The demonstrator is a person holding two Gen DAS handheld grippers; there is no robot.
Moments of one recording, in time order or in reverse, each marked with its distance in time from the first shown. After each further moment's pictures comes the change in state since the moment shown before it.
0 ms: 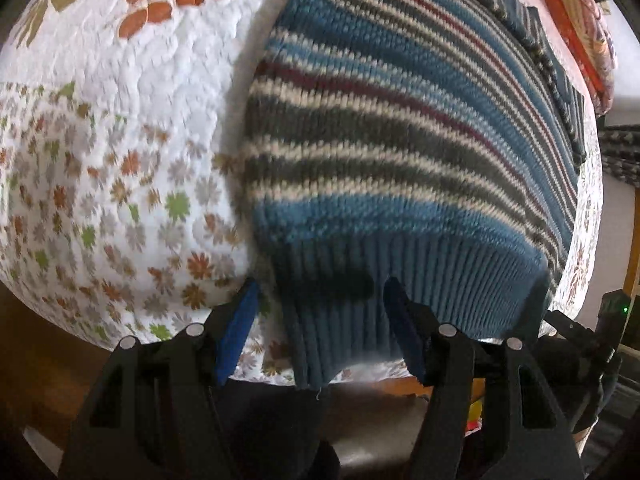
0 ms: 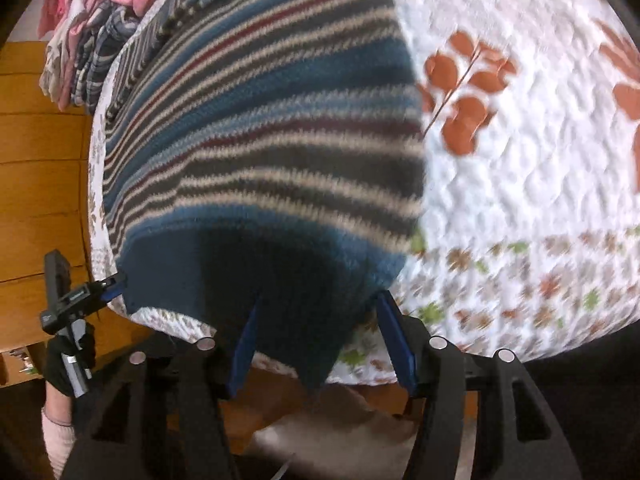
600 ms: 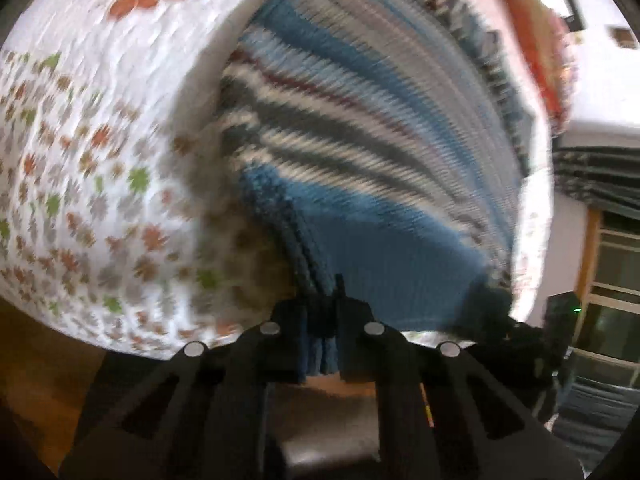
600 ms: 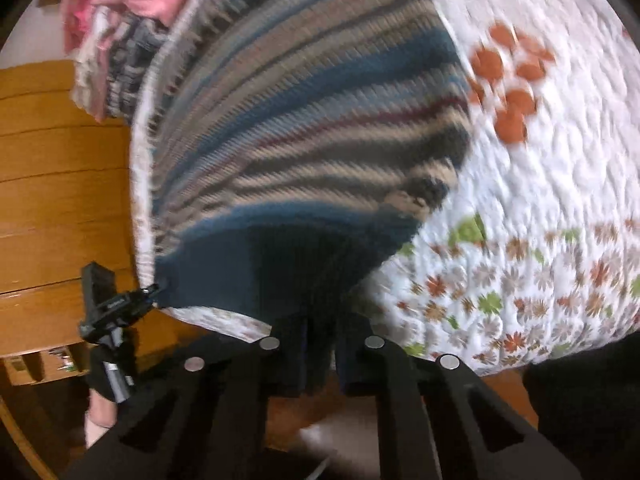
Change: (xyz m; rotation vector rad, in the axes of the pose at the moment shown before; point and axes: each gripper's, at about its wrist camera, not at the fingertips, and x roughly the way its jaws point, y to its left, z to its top) left arm -0.031 -0.001 -0.014 -0.038 -0.092 -0.287; right arm -0.019 0.006 -0.001 0.013 -0.032 0.207
